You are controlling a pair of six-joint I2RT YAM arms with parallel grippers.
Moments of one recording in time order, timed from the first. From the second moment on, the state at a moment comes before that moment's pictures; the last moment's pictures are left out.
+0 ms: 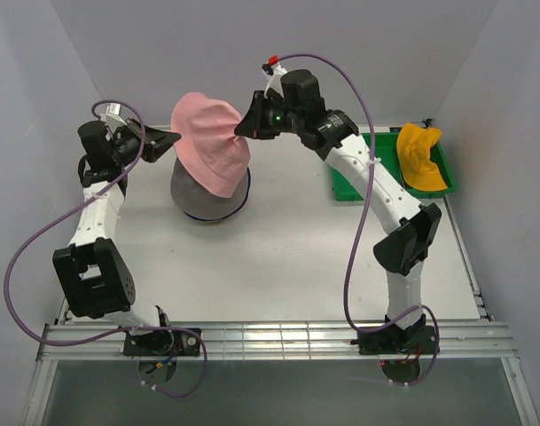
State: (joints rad) left arm 0.23 1.52 1.22 0.12 0.86 -1.04; right arm 0.68 1.97 2.23 -0.58 -0.32 0.52
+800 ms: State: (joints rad) left arm 0.31 1.47 1.05 0.15 0.88 -1.04; right arm 0.75 2.02 2.23 -0.49 -0.30 0.51
